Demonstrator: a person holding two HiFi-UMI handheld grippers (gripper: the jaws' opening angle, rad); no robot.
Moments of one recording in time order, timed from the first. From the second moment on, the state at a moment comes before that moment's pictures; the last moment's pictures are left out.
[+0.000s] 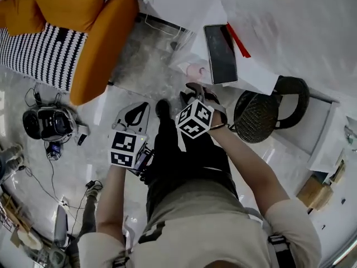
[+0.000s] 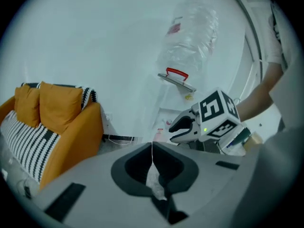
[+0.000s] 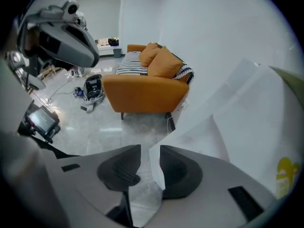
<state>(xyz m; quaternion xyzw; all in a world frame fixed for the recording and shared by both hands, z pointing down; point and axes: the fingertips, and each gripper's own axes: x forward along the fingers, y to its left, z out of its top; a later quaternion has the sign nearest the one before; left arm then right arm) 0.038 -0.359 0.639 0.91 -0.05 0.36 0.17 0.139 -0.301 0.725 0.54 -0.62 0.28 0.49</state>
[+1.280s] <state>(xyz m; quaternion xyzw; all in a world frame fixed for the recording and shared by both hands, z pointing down) 0.023 -0.406 0.523 0.95 -0.11 0.27 0.10 0.092 -0.352 0.565 0.57 -0.71 0.33 0.24</state>
